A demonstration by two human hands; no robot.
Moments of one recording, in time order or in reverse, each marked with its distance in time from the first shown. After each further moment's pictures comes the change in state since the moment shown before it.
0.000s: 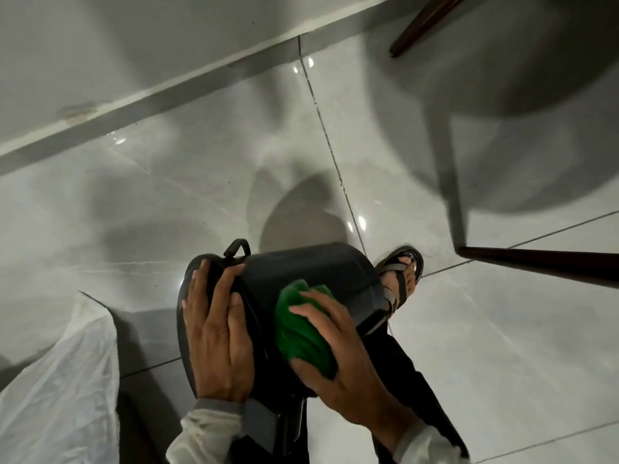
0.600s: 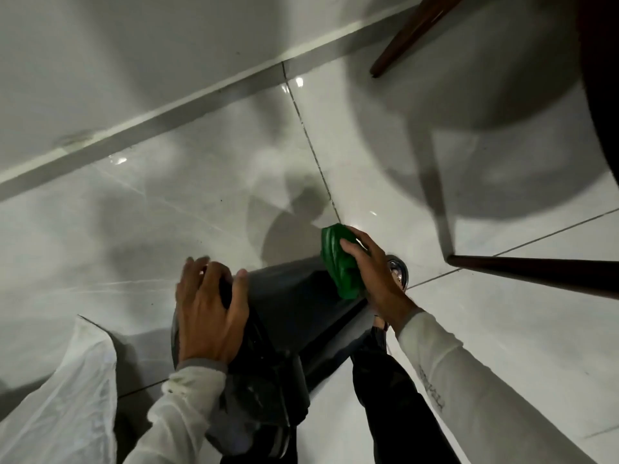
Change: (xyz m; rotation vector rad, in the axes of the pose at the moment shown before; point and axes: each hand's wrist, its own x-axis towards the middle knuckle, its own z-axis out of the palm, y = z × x) left_hand 0.053 0.017 0.003 0.246 -0.145 -0.006; right_hand 0.114 0.073 -0.083 0.583 0.362 0.617
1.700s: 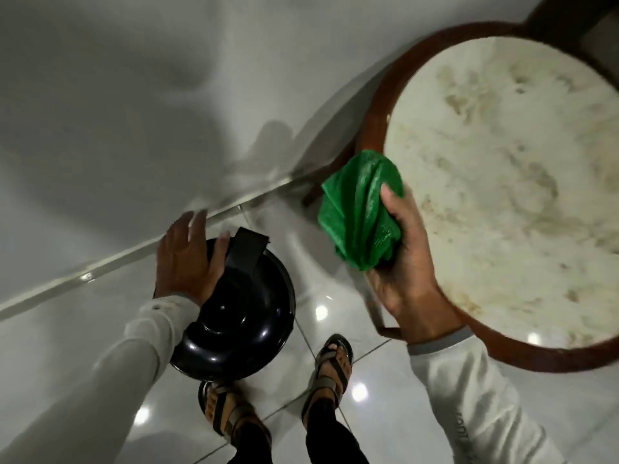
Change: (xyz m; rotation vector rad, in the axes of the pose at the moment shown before) left_hand 0.114 0.189 -0.096 0.191 0.178 0.437; right_hand -0.157 -0.322 -0.034 0.598 -0.113 -0.571
